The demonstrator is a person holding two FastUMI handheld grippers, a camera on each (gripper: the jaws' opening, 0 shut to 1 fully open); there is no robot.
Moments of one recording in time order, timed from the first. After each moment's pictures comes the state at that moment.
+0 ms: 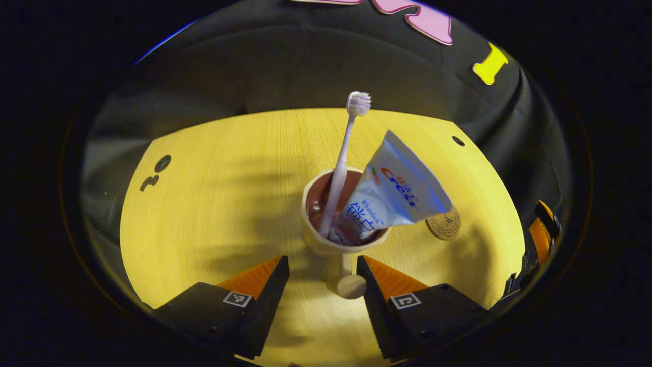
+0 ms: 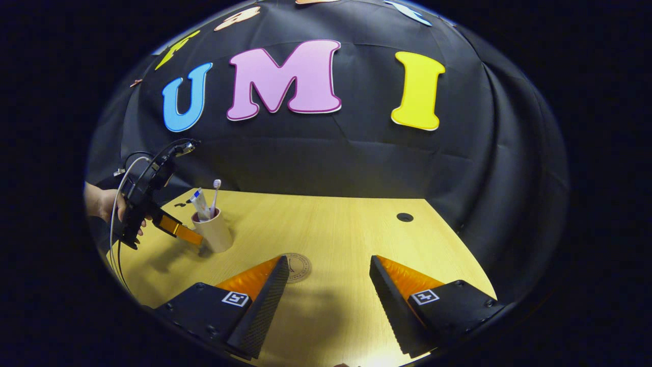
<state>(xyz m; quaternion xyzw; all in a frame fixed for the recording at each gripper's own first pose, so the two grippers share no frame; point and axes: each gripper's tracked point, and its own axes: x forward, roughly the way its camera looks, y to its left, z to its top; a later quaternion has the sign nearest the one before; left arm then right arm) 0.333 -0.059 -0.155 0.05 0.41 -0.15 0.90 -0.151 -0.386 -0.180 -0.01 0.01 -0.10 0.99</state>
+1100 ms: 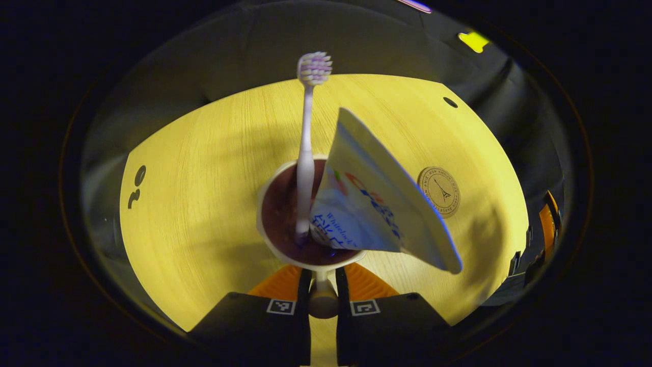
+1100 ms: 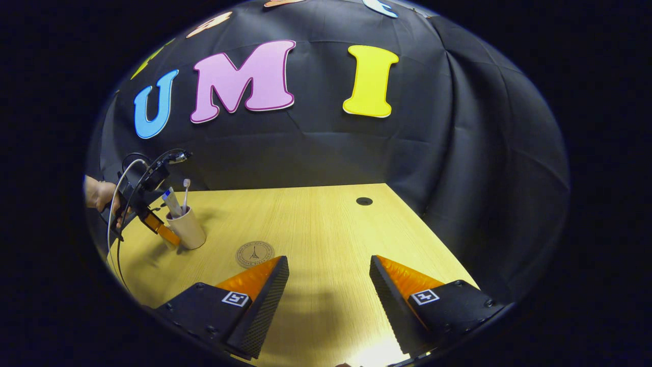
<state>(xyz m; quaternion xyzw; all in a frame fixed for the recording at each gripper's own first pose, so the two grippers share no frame) 0.328 -0.084 -0.162 0.13 0.47 -0.18 0.85 -0.196 -0.434 -0.195 0.03 0.03 -0.18 0.98</state>
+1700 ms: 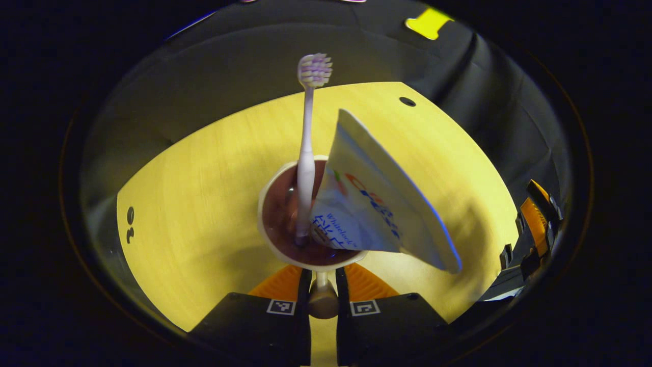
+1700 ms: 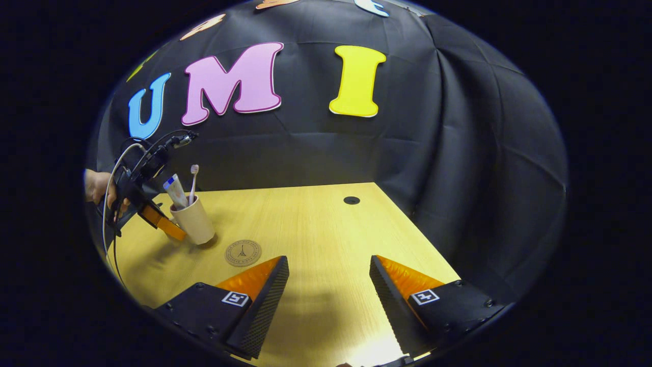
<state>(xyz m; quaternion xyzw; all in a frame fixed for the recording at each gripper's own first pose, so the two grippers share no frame) 0.311 -0.178 -0.136 0.18 0.44 -0.25 0.84 -0.219 -0.463 -0.197 0.03 0.03 -0.20 0.98</state>
